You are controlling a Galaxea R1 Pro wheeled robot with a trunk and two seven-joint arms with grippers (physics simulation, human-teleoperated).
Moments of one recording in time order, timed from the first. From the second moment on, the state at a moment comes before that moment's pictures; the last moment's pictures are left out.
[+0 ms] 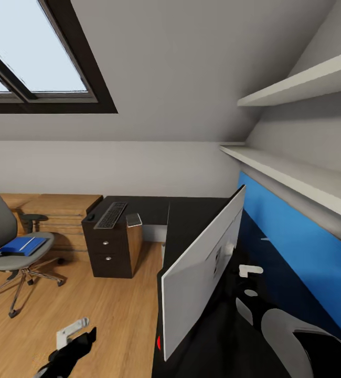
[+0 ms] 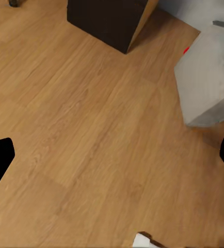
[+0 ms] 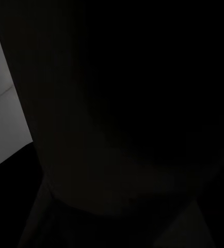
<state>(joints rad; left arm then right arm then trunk) 0.00 0.15 -0.12 -1.32 0.66 0.26 0.40 -0.85 -0.01 -0.07 -0.06 0.05 -0.29 -0.23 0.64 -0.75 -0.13</state>
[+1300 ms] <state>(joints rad) 0.00 0.07 -0.11 -1.54 0.65 0.44 0.40 -0.85 0.01 -0.06 -0.06 0.04 -0.29 -0.24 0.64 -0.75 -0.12</state>
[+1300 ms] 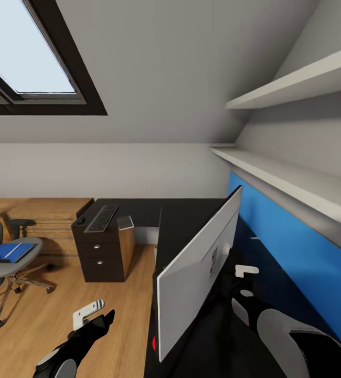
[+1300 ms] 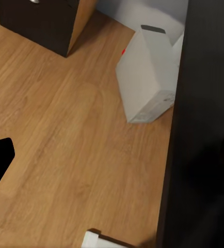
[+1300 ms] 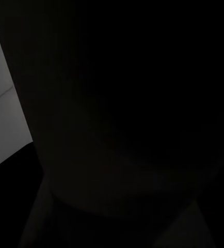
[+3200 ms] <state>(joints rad) 0.00 0.07 -0.12 -1.54 0.65 0.44 0.40 -0.85 0.00 -0.07 -0.07 0.03 -0.31 -0.25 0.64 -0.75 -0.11</state>
